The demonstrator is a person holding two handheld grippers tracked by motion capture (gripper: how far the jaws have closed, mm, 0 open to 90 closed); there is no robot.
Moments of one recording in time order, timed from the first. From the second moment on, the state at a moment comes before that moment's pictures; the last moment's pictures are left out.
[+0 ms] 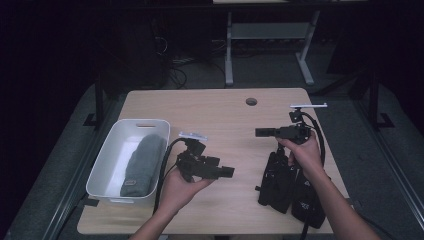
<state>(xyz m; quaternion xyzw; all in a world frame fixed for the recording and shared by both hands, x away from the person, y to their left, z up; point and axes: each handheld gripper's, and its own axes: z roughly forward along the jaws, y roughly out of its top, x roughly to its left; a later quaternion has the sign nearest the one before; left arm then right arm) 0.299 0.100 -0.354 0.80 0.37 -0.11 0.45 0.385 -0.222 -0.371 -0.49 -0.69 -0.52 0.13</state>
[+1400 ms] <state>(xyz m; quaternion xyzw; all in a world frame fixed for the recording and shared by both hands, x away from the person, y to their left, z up) 0.290 0.016 -0.388 0.83 0.32 -0.13 0.44 0.322 -0.340 -0.430 -0.55 -0.67 -0.49 0.09</state>
